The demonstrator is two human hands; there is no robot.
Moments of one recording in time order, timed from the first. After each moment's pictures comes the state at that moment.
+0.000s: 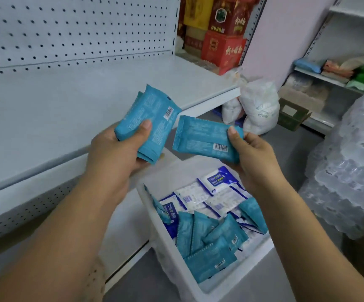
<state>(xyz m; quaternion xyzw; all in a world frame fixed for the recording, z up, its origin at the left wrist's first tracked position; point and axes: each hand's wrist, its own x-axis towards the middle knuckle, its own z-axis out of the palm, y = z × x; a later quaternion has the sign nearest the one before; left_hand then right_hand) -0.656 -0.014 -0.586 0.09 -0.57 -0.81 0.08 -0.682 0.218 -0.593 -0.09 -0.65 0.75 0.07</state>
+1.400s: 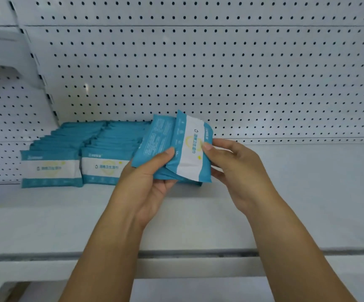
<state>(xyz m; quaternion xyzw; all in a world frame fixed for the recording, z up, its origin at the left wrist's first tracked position) -0.518 -0.326 -0.522 0.13 -0.37 -0.85 0.35 -0.640 -0.218 -0.516 0.22 -0.57 0.76 -0.25</state>
